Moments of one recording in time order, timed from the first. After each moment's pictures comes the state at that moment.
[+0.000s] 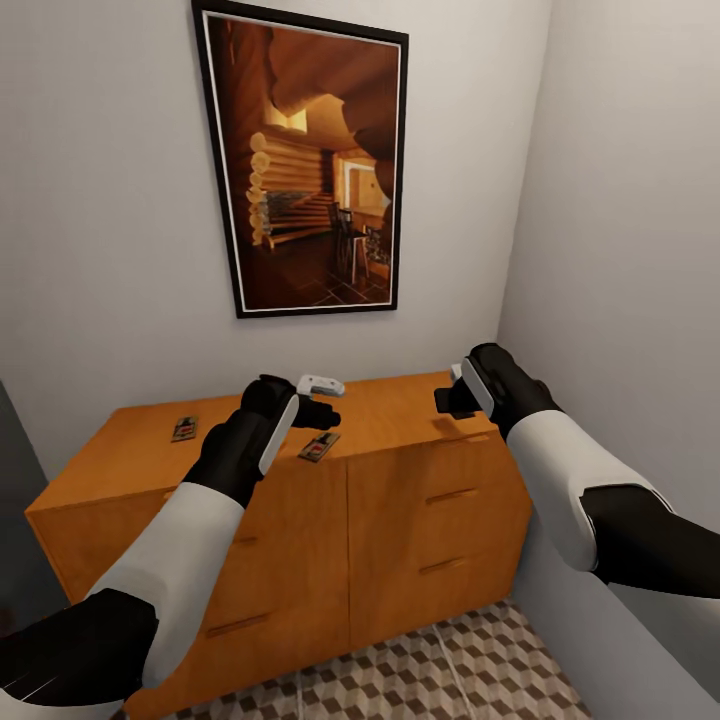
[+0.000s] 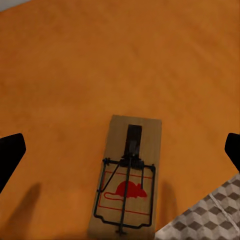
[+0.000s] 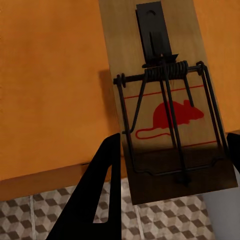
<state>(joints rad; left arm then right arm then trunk) -1.03 -0.15 -0.21 -0.98 0.03 1.04 -0.01 -1.31 0.05 0.06 -0.49 -0.03 1.04 -0.02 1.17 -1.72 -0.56</state>
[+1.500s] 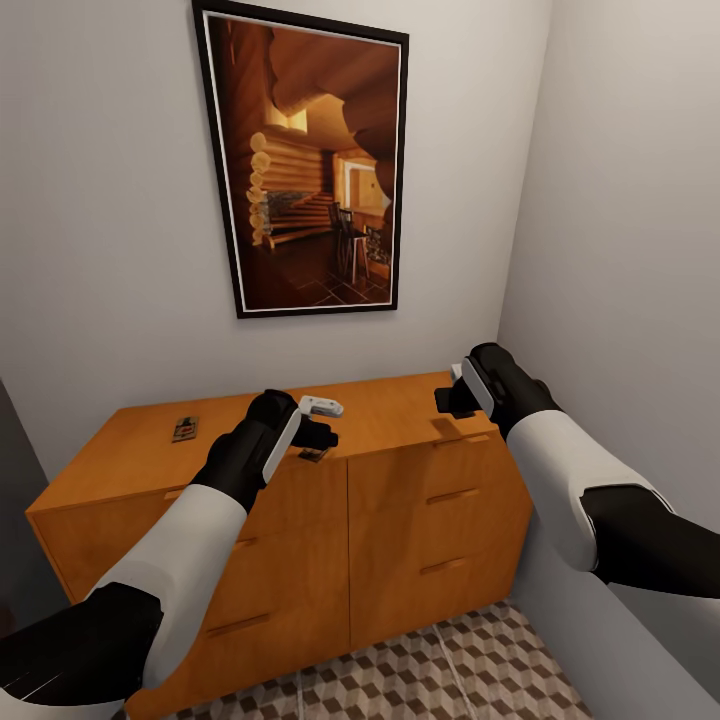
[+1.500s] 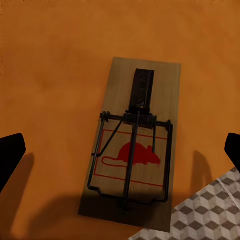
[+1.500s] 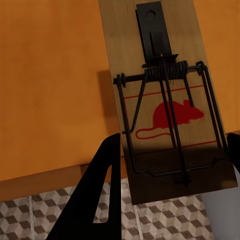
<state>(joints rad) -1.03 -0.15 -0.20 -0.85 0.03 1.04 -0.01 -1.31 0.05 0.06 -0.49 -0.02 1.04 -0.02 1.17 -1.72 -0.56</state>
